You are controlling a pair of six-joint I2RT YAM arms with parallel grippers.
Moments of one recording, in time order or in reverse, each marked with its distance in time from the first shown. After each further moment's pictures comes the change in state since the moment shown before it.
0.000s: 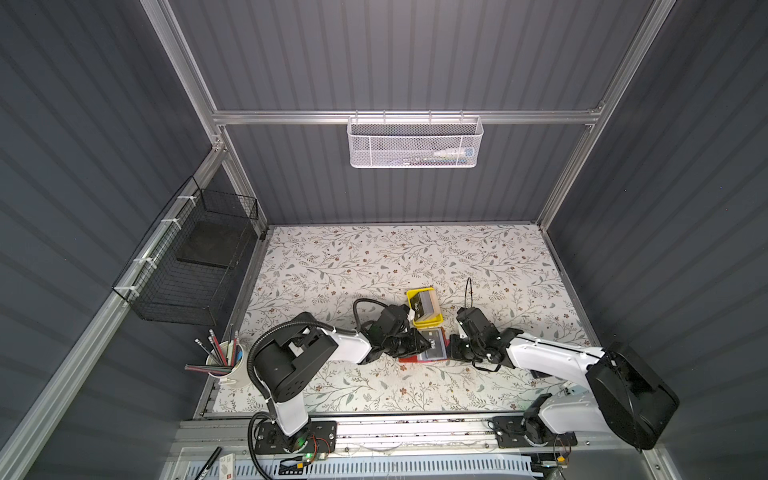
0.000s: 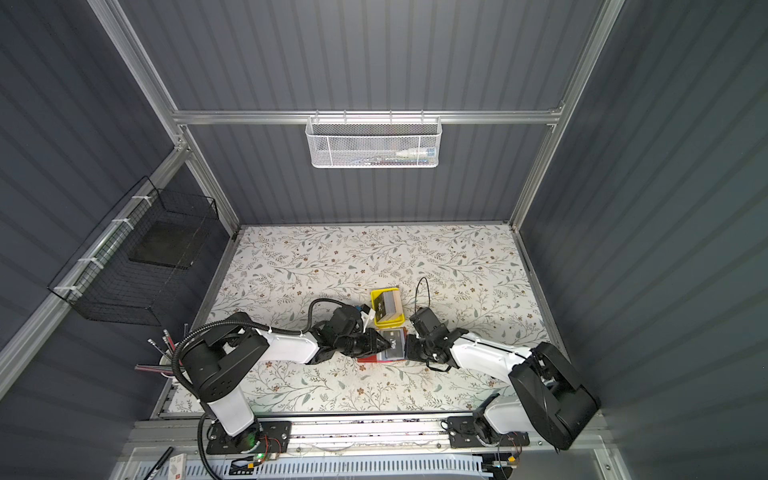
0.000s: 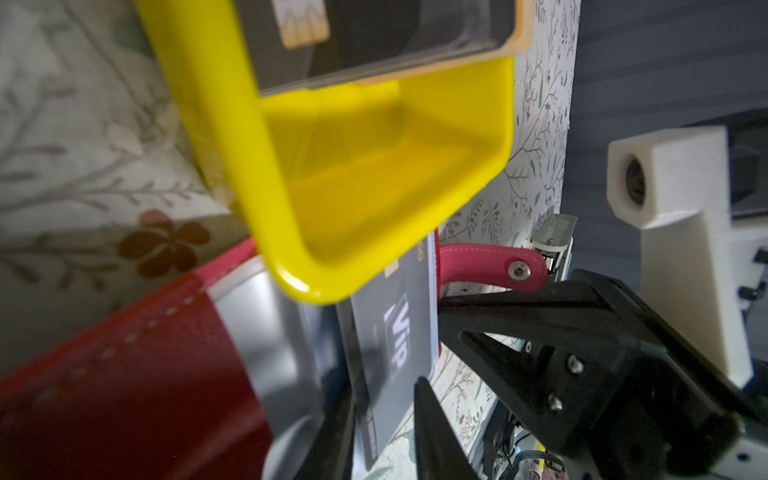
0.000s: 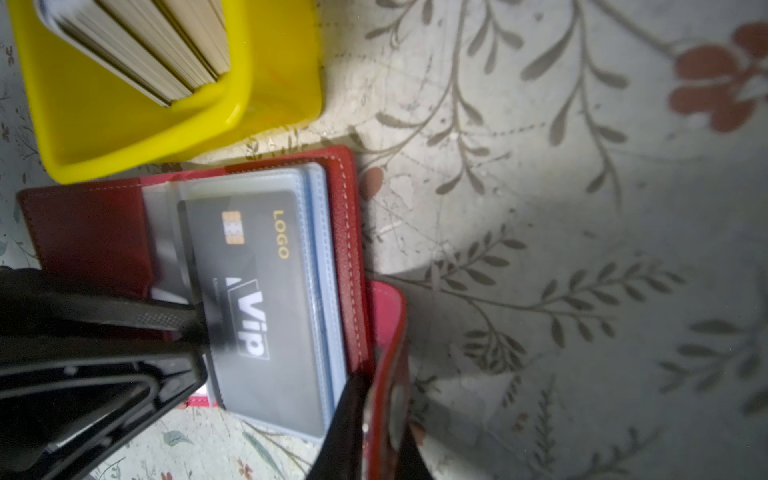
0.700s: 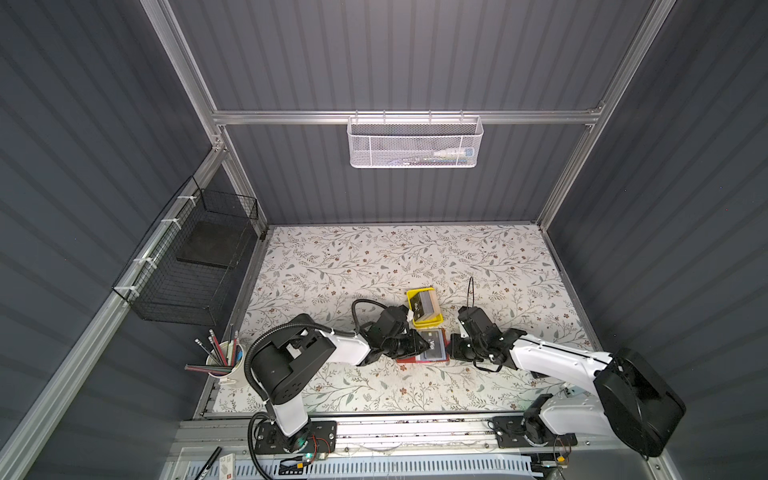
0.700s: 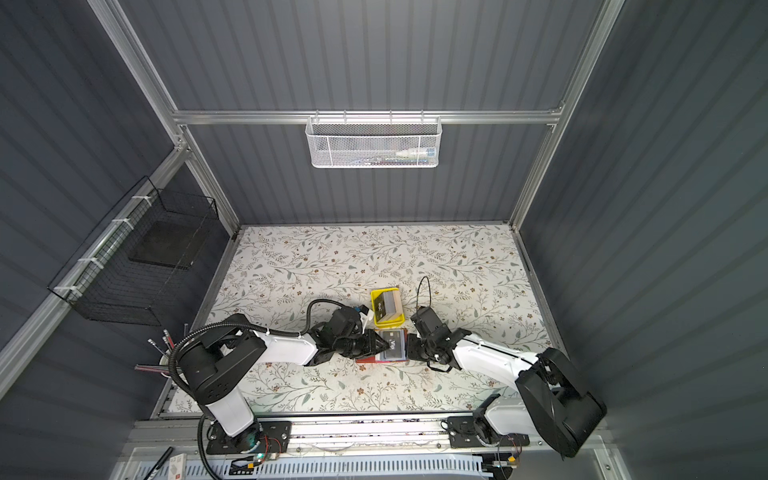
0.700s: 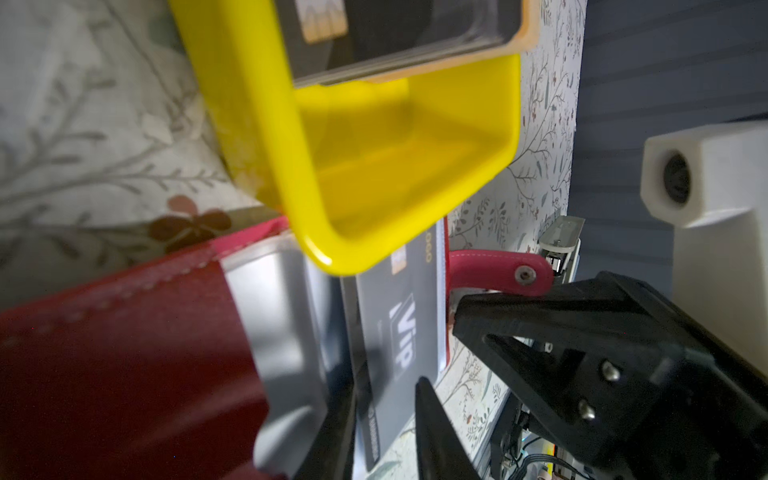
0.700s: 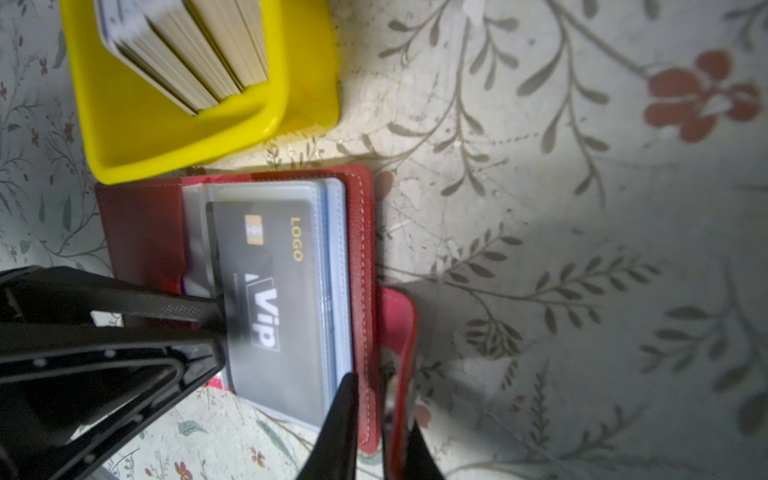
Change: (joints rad) left arm -0.005 -0.029 -0.026 -0.009 -0.027 0.008; right arm 0.000 -0.053 0.000 -0.019 0.006 0.000
